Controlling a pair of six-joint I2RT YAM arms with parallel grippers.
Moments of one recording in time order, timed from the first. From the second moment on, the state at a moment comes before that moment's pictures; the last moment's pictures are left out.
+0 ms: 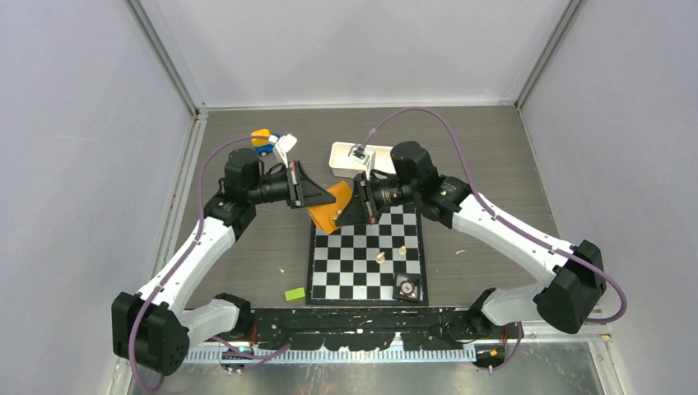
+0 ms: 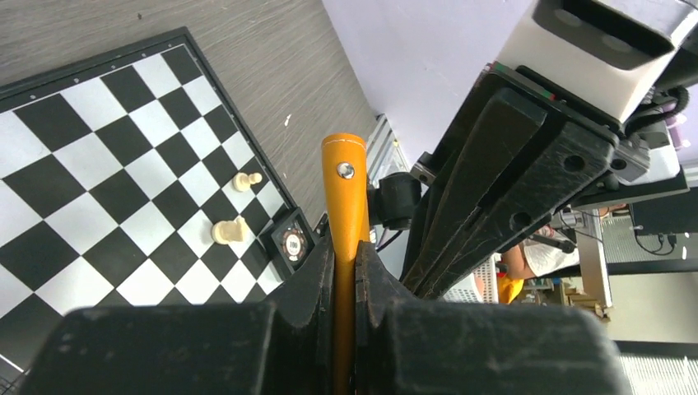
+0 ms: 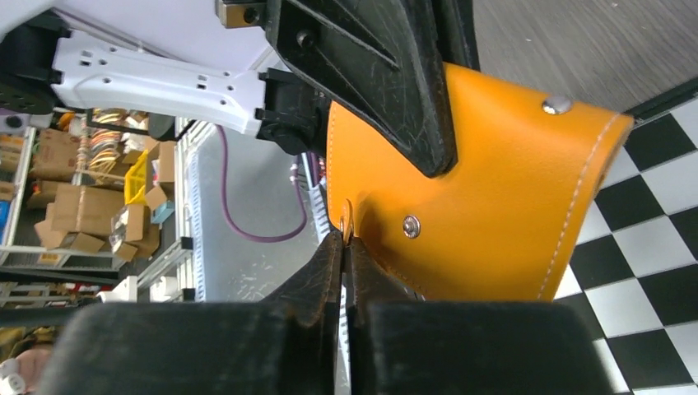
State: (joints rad) left arm -0.32 1.09 0.85 -0.05 0.90 -0.76; right arm 0.77 1.33 1.14 -0.23 -0.77 0.44
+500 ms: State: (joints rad) left arm -0.33 0.92 0.72 0.02 0.64 -0.68; right arm 0.78 1.22 1.14 -0.25 -0.21 0.65
